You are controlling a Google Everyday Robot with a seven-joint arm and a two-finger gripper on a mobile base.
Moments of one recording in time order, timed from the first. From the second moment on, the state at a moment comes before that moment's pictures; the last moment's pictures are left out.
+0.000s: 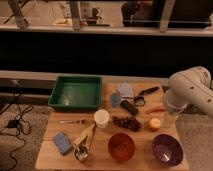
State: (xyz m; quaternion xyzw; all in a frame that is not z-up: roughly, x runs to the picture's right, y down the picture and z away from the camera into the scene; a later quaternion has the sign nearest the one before) arm 0.294 0.114 0.680 -0.28 0.02 0.03 0.96
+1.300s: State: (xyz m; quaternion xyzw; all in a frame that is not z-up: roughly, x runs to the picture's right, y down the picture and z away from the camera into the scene) arm 0.301 0.109 0.686 -0.29 0.01 0.06 0.96
